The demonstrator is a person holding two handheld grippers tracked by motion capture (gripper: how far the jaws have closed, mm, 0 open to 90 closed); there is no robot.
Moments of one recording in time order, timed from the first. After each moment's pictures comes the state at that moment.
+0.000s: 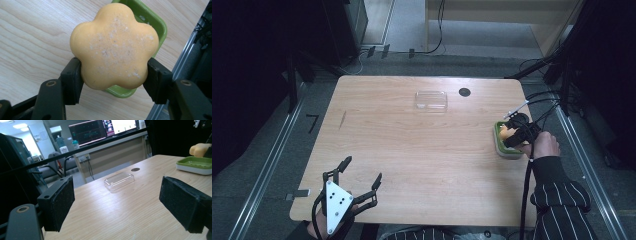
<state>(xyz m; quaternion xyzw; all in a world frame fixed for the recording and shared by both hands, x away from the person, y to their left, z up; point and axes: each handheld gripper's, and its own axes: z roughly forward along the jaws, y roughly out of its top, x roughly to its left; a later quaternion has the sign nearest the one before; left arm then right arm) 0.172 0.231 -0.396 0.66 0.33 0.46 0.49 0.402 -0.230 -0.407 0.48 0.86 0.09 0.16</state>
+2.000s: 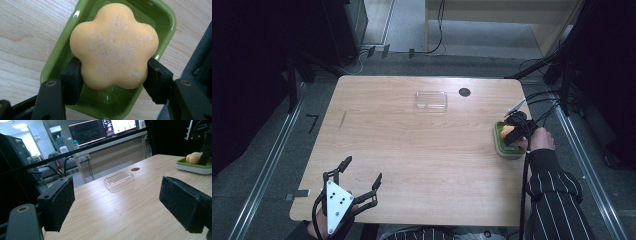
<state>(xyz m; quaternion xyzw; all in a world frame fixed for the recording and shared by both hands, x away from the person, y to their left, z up) 0.172 0.231 -0.396 0.67 0.33 0.46 0.49 0.440 -0.244 -0.442 0.51 0.85 0.05 0.12</state>
